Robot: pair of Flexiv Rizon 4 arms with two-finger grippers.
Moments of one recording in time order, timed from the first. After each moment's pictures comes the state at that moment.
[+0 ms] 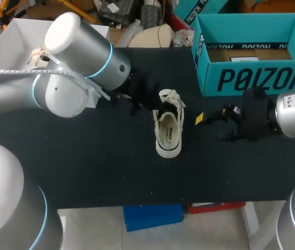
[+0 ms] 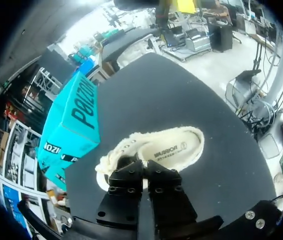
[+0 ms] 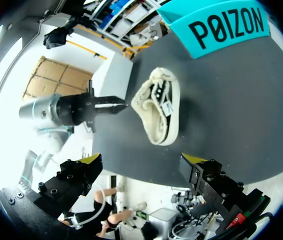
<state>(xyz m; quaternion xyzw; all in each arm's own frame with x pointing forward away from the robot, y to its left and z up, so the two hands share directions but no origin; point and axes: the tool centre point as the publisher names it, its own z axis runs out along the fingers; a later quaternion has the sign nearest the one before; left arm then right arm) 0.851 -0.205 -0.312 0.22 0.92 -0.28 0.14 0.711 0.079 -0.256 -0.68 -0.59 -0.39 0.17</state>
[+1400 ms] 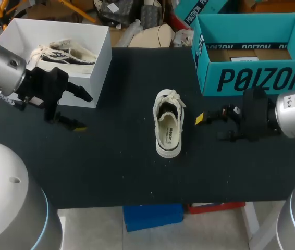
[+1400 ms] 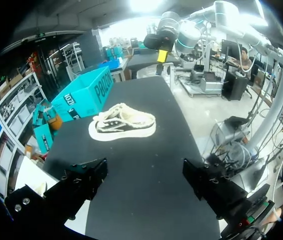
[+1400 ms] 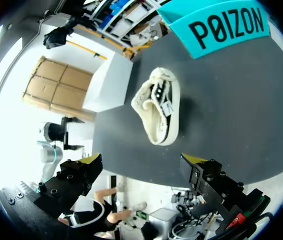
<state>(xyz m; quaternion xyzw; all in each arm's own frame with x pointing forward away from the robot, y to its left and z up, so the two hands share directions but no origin) 0.783 -0.013 -0.262 0.04 0.92 -0.39 0.05 0.711 0.079 -0.256 -0.68 -0.59 -0.39 0.17</state>
